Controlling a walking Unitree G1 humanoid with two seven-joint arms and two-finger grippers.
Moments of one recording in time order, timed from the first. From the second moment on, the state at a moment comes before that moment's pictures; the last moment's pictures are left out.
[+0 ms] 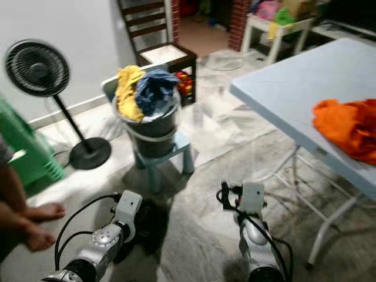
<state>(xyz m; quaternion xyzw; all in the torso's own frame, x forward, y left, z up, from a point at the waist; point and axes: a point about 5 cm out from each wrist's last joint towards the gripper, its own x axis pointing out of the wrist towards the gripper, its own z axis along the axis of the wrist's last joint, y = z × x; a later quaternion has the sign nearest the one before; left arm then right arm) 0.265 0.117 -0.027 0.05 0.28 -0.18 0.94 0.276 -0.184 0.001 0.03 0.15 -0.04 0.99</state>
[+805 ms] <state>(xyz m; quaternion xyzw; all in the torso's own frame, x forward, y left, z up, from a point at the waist) 0.192 0.164 -0.082 0.12 0.45 -0.10 0.88 0.211 -0.189 -0.069 0.03 0.41 -0.06 0.91</state>
